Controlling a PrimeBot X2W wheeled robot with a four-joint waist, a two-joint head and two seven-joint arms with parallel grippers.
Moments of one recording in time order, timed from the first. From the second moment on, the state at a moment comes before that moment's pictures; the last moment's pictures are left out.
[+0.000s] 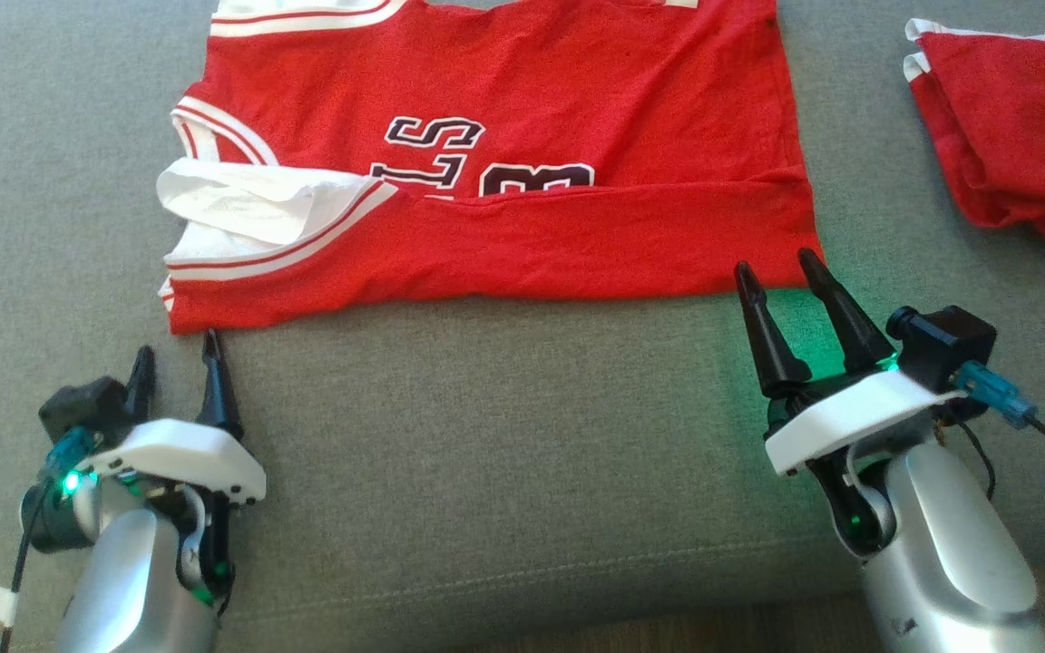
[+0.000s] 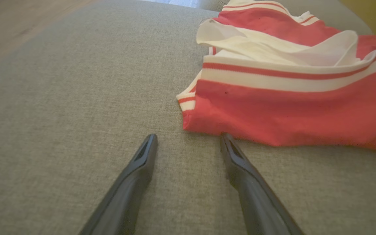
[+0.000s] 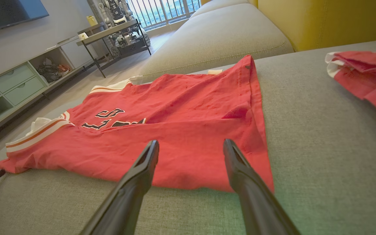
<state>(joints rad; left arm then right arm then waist) -0.30 0.11 -0.05 0.59 -0.31 0.04 -0.25 -0.32 -0.05 0.09 0.40 0.28 0.13 -0.23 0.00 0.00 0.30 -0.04</state>
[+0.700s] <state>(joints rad) -0.43 0.11 -0.06 0.71 -0.30 -0.01 -0.25 -0.35 -0.05 0.06 0.45 0.28 0.13 -0.16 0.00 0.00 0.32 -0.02</state>
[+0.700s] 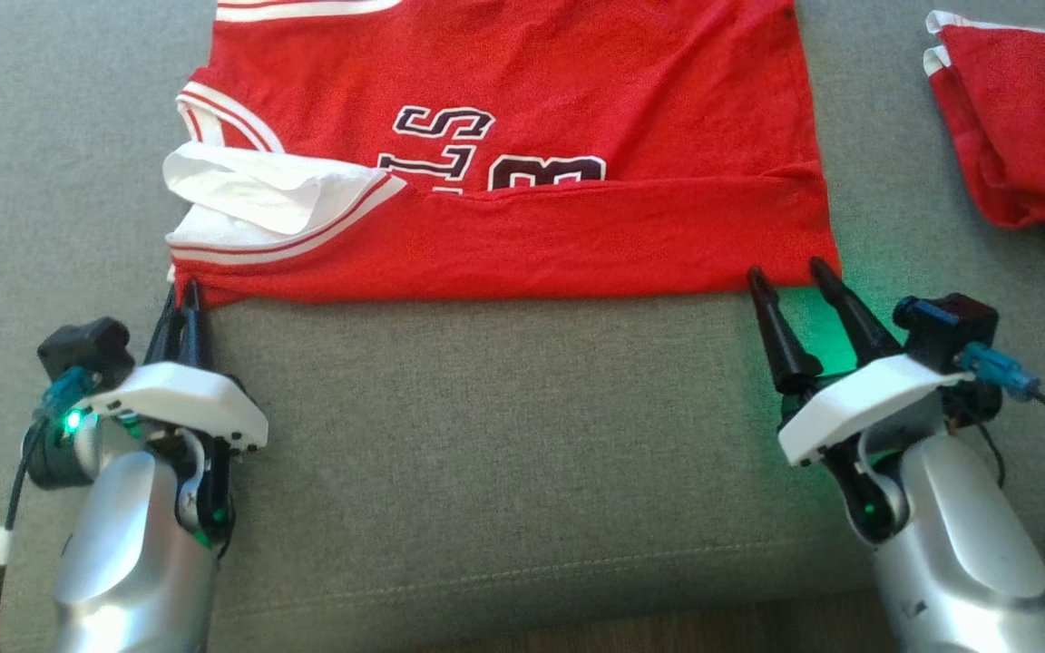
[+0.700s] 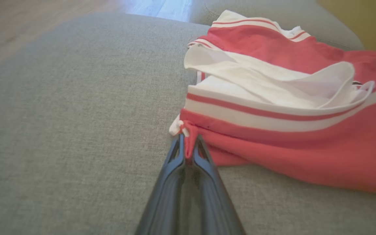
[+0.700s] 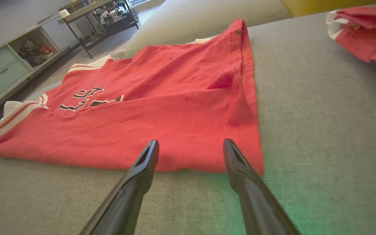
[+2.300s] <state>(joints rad) 0.08 0.10 -0.15 0.21 -0.21 -0.11 -0.19 0.01 -0.08 -0.25 0.06 0.32 0.13 0.33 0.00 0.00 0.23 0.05</state>
